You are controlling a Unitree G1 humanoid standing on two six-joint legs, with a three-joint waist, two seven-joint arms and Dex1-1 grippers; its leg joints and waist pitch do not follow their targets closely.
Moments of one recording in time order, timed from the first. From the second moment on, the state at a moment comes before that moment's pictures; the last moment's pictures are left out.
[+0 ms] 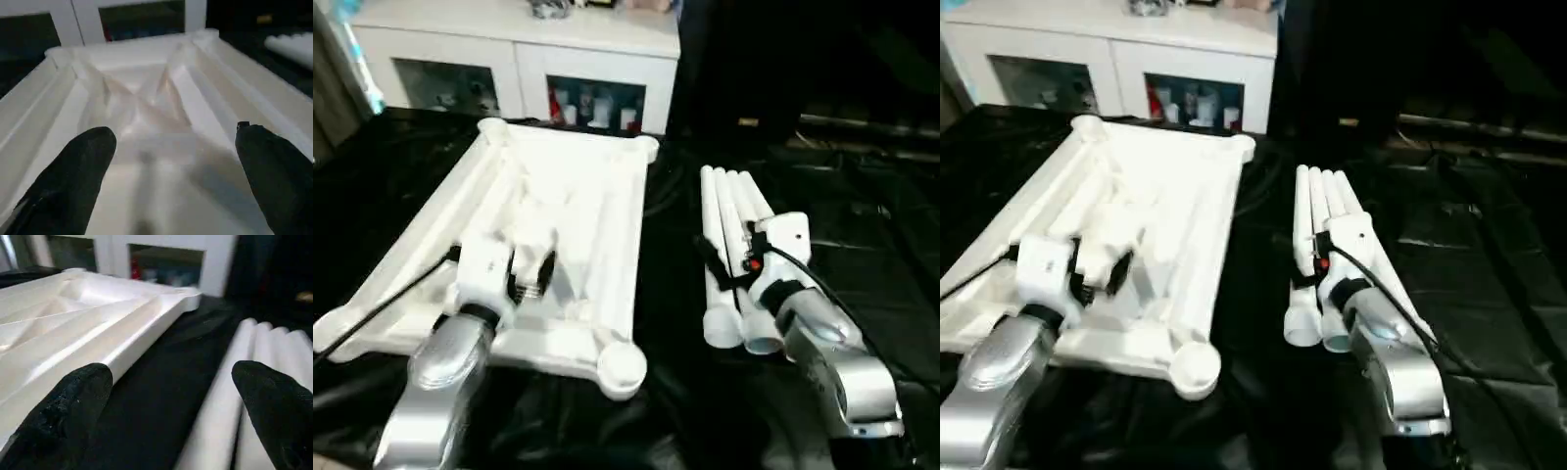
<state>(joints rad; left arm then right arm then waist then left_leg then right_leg) 0.04 0.27 0.04 -0.23 -0.06 0.31 -0.27 -0.15 -0.17 0.02 -0.12 0.19 0.41 0.28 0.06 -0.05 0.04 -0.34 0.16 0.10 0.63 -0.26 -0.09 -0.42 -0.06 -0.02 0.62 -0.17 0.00</state>
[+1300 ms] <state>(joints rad) -0.25 0.79 -0.34 -0.20 -0.13 0.35 -1.18 -0.16 -0.77 0.09 -0.23 0.39 0.57 1.06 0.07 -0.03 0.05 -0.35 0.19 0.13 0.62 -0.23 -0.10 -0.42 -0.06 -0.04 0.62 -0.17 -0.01</state>
